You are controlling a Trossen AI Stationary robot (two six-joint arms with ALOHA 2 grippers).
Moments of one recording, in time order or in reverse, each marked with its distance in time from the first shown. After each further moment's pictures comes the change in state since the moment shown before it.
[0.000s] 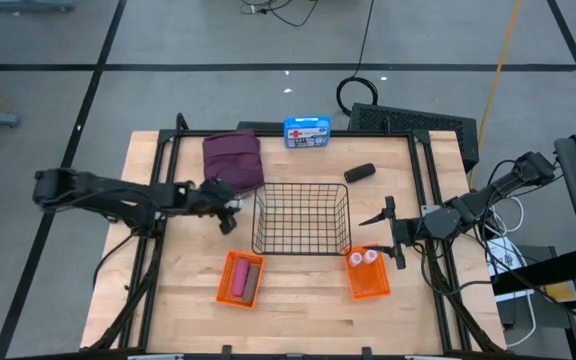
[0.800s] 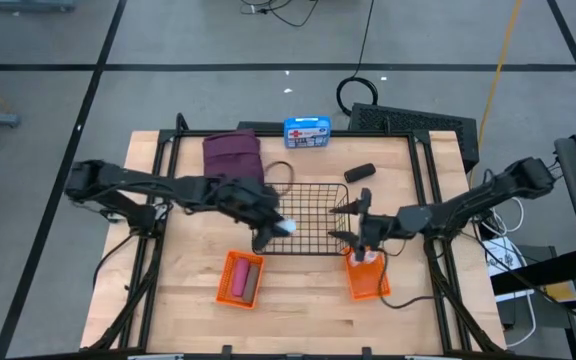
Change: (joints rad) left arm -0.126 0.318 0.598 0.056 0.408 -0.129; right arm -0.185 0.455 0.026 0.704 -0.004 -0.560
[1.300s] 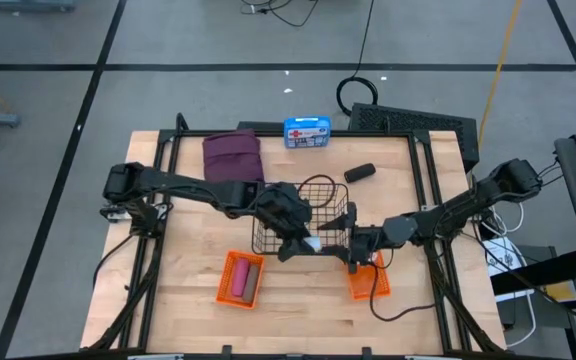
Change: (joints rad) left arm -0.003 0.321 0.316 -0.053 0.212 0.077; right arm 0.044 0.198 0.072 0.078 -0.056 -0.022
